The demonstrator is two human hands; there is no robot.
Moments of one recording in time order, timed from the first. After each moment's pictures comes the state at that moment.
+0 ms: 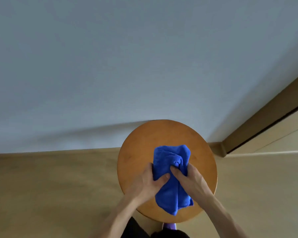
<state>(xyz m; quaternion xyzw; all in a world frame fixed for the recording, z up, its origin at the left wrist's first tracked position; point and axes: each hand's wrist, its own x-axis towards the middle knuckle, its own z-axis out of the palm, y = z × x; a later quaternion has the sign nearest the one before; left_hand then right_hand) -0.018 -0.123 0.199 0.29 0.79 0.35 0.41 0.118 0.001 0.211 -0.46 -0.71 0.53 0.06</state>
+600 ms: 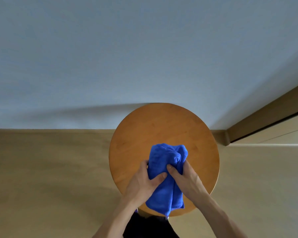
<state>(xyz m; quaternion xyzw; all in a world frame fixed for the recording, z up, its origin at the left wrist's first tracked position) 0.007 -0.097 0.126 0.18 0.80 0.37 0.43 0.122 0.034 0.132 -0.47 -0.66 0.58 0.01</state>
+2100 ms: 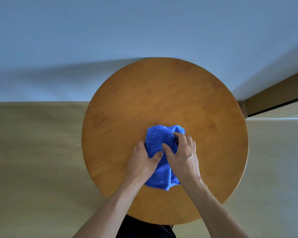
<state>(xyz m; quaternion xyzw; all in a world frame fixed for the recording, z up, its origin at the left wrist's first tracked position) -0.006 -0.027 -0.086 0.11 0.86 0.29 0.42 0.087 0.070 -0.073 -0.50 -0.77 0.39 0.01</state>
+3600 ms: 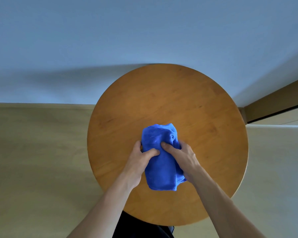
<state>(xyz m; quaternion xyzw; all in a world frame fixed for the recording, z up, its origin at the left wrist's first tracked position) -0.020 -0.043 -0.076 -0.07 0.66 0.53 0.53 0.080 0.083 -0.073 -0.54 -0.54 0.64 -0.06</state>
